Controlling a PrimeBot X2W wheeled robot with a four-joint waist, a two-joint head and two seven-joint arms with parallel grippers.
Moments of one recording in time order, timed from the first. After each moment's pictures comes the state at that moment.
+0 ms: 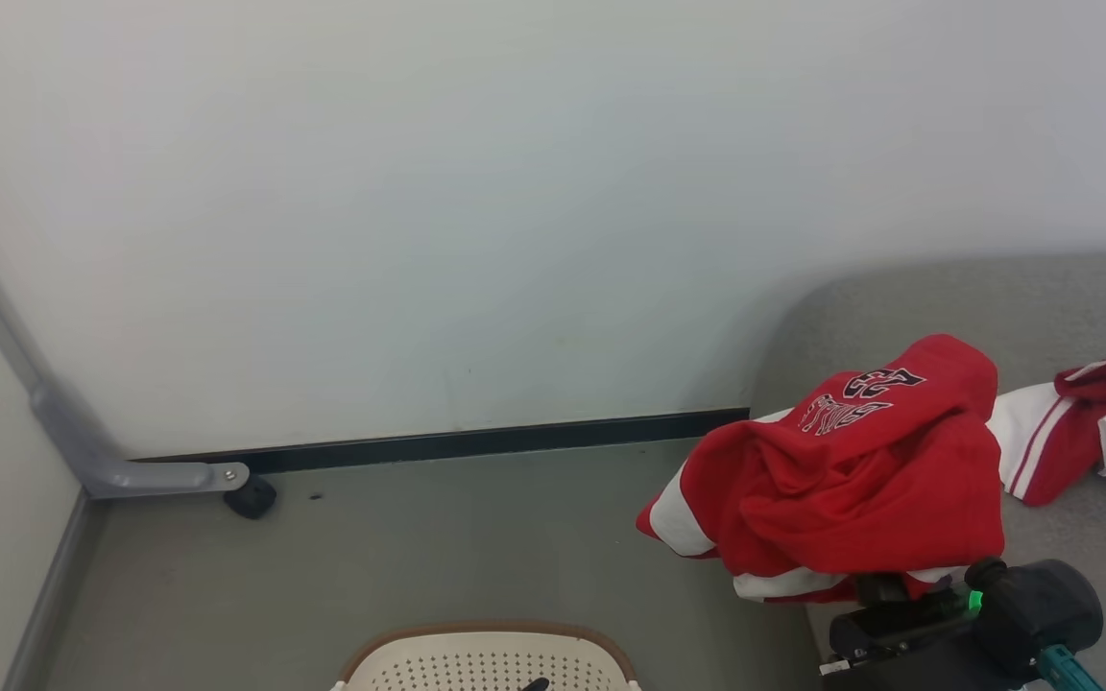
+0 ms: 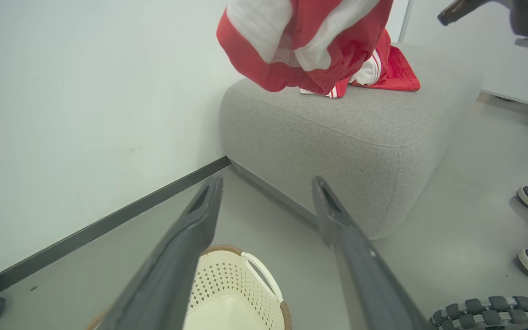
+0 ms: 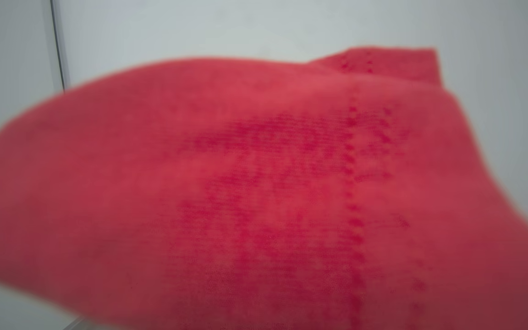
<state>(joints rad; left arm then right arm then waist) -0.12 0.22 -0.74 0.28 -0.35 -0.13 -0.25 -0.13 -0.08 0.23 0.02 0.17 0.04 -0.26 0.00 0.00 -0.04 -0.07</state>
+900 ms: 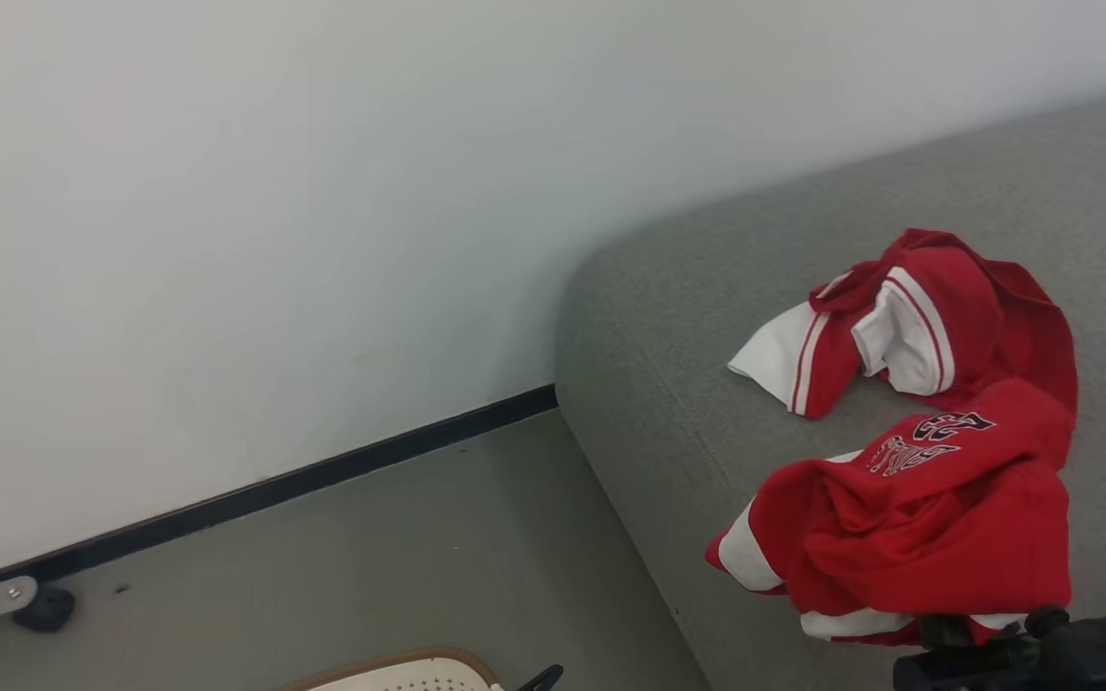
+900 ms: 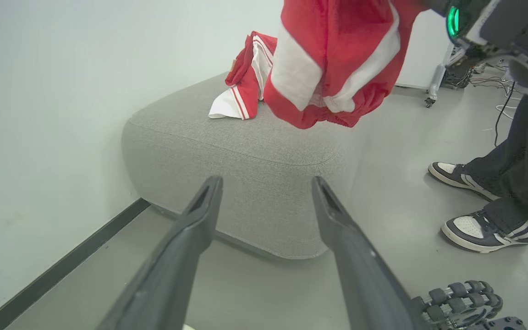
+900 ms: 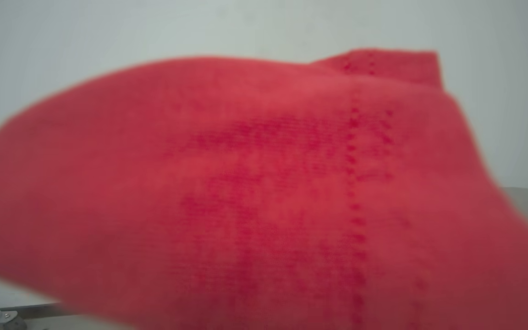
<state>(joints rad) -0.11 0.22 -0.74 0.23 -0.34 -0.13 -0.25 -0.03 -0.12 0.14 -0.03 0.12 0.02 -0.26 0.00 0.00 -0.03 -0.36</state>
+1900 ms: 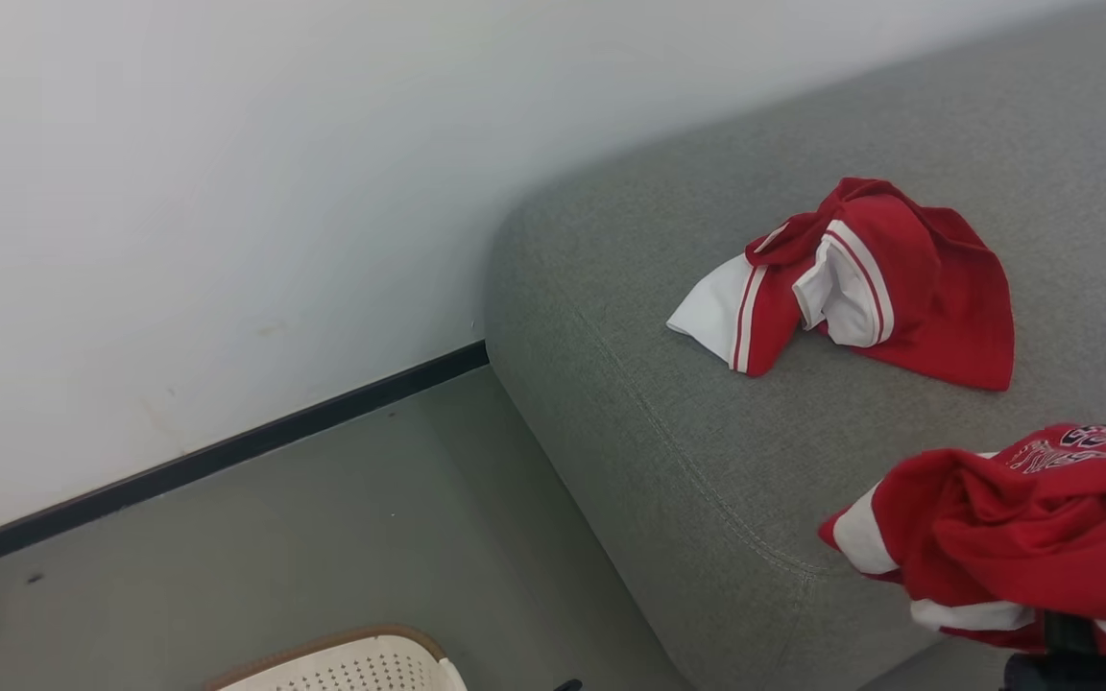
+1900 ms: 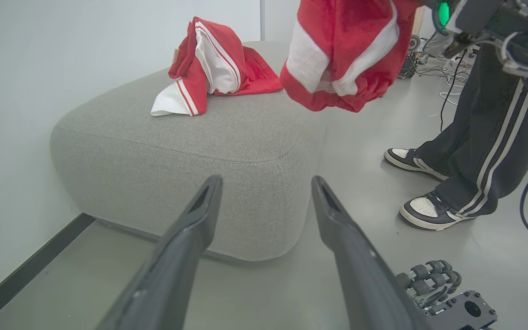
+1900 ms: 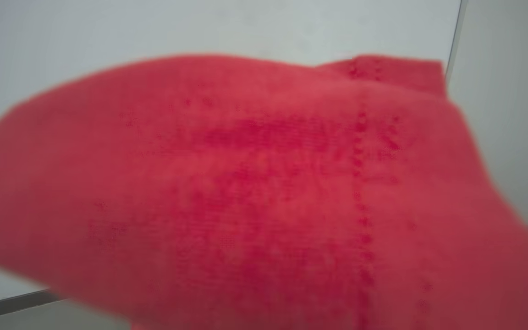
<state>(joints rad) -0.12 0.24 -0.78 0.18 -0.29 -0.13 -0.25 0.06 -0.14 -0.03 -0.08 0.12 -0.02 -0.26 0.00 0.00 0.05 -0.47</state>
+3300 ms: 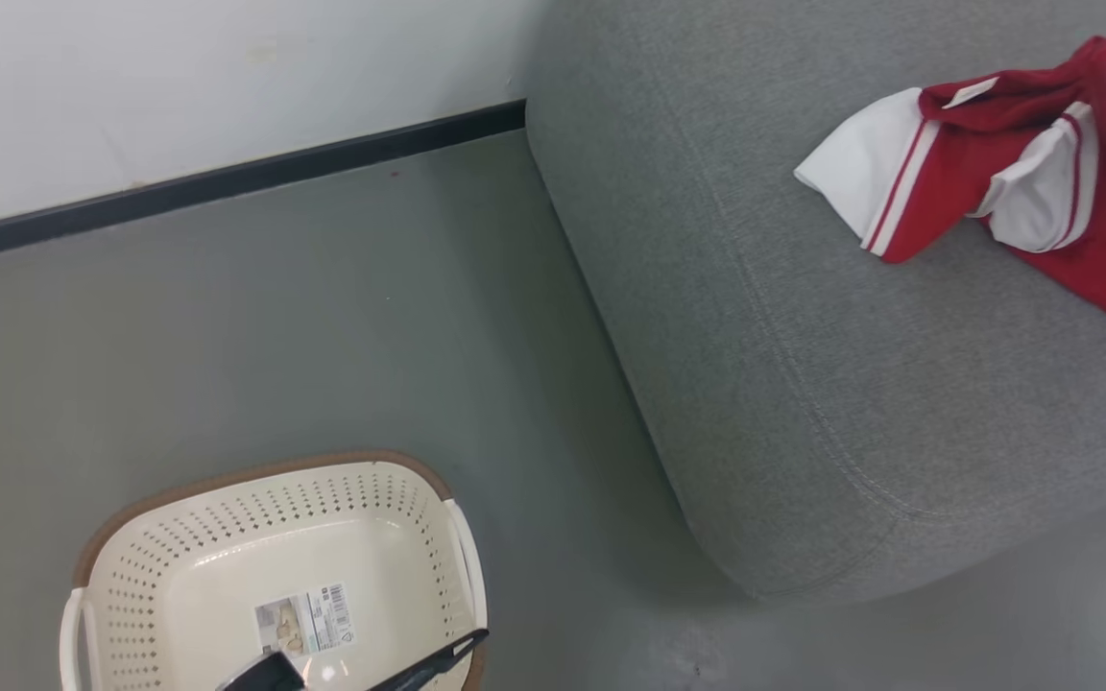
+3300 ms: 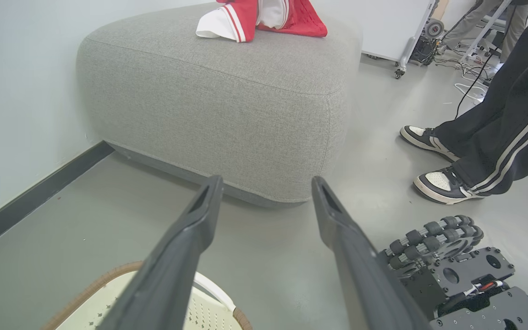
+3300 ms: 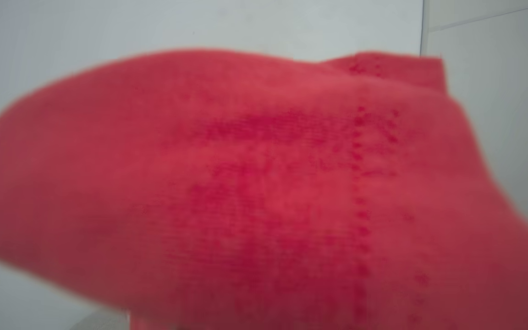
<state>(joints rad) -0.15 0.50 -0.76 -0.02 -0.25 -0.13 -0.25 -0.77 -0.31 -0.25 0.41 0.30 0.01 -0.26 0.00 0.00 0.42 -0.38</state>
